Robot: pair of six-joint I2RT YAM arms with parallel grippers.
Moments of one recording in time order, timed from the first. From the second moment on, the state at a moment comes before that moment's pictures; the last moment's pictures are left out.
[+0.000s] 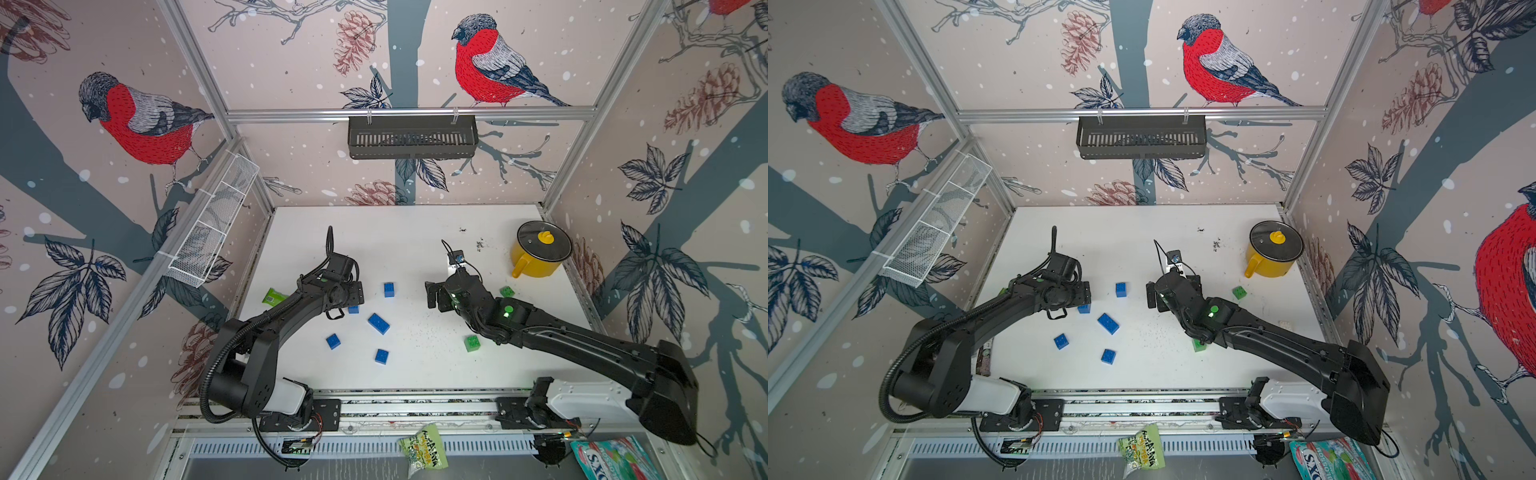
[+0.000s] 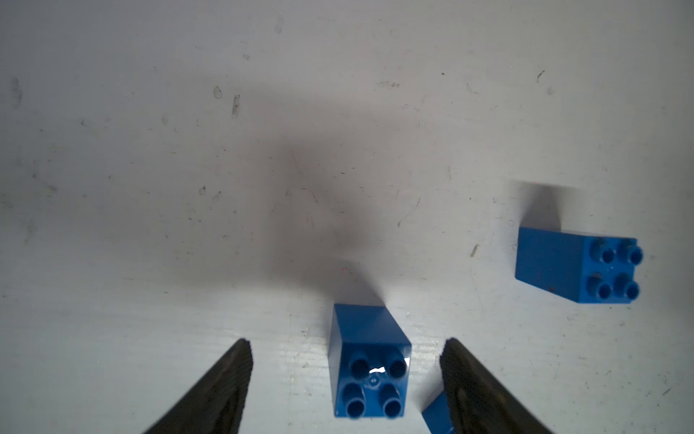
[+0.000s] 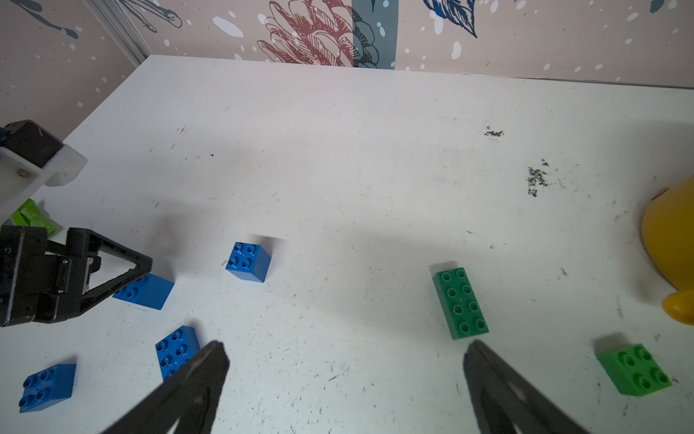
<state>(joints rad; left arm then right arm) -0.35 1.44 0.83 -0.50 -0.05 -0.50 0.98 1.22 0.88 -0.32 0.49 0.48</state>
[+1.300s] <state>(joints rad) -0.41 1.56 0.88 -0.57 -0.11 -0.47 1.06 1.43 1.01 -0.39 0.49 0.50</state>
